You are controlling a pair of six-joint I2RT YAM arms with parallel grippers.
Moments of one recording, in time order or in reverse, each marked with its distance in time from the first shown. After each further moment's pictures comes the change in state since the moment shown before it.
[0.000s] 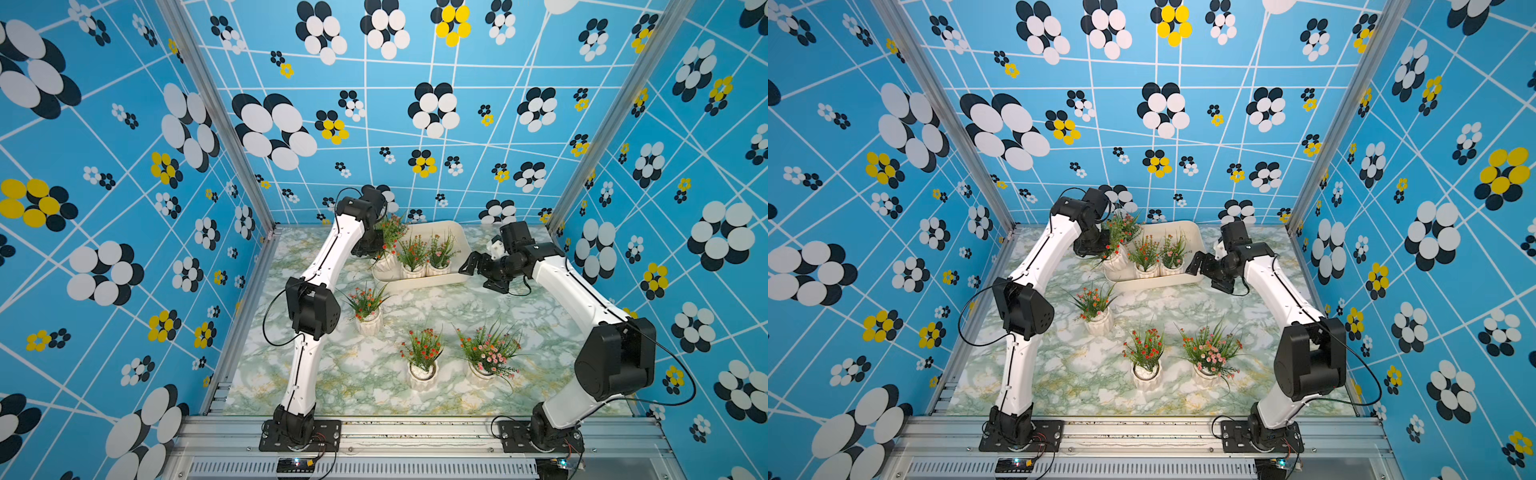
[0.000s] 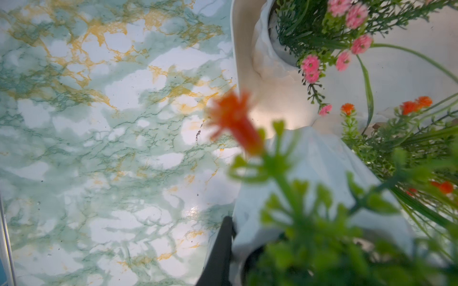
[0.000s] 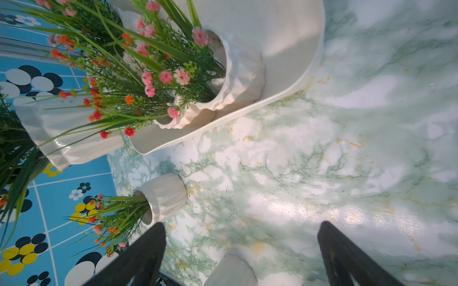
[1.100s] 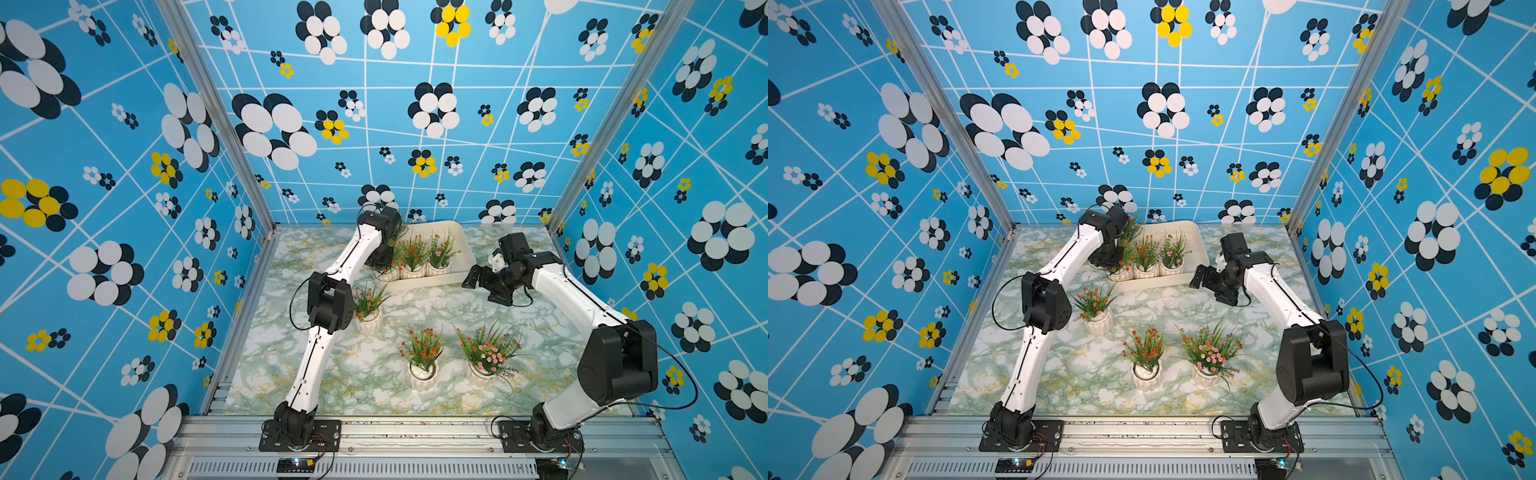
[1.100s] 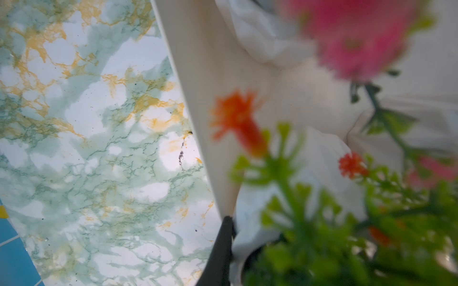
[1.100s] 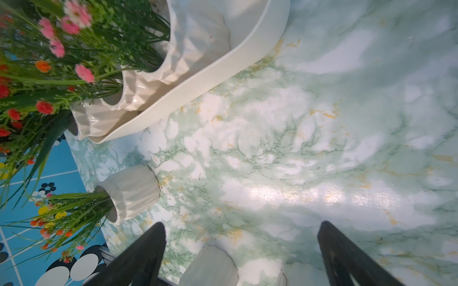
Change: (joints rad) left arm -0.054 0.196 0.047 -0.001 -0.098 0.128; right arm 0.000 -0.032 -0.116 -0.009 0.042 -0.018
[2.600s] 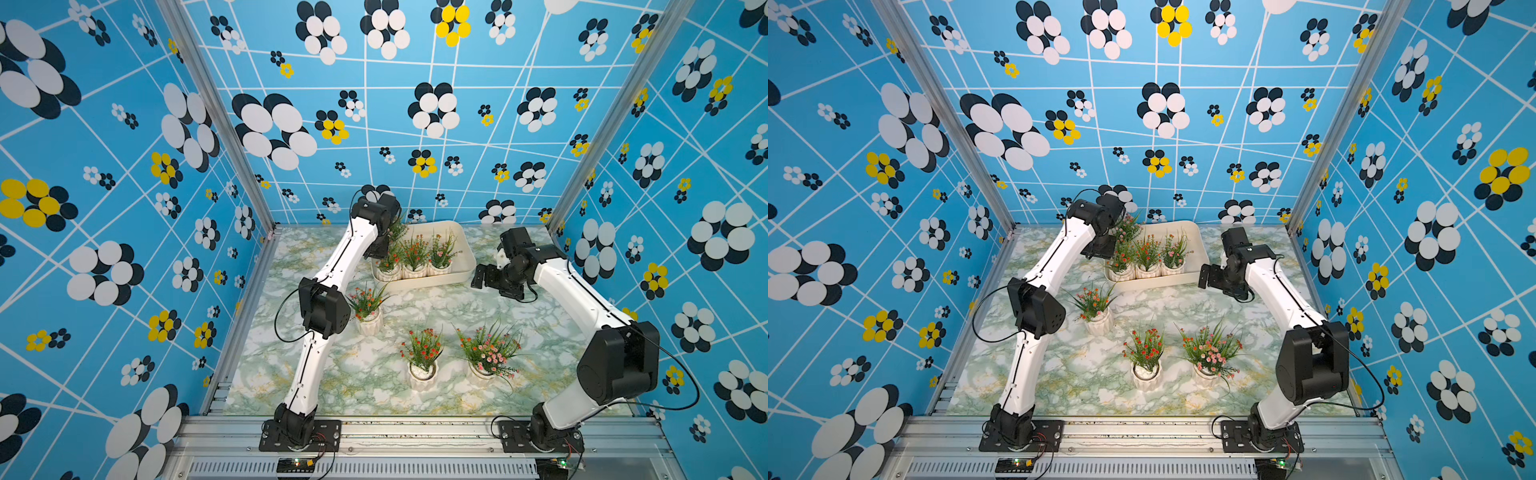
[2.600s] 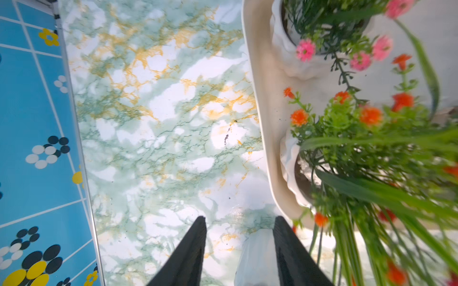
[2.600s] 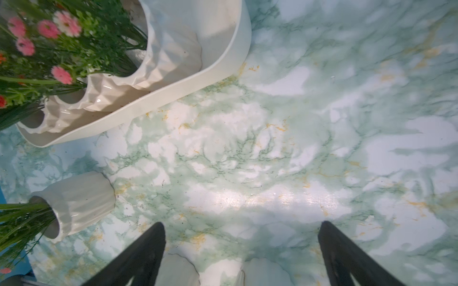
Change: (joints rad) left arm -0.012 -0.156 0.064 -0.110 -0.130 -0.061; right arm 0.000 0.006 0.100 -0.135 0.197 -0.137
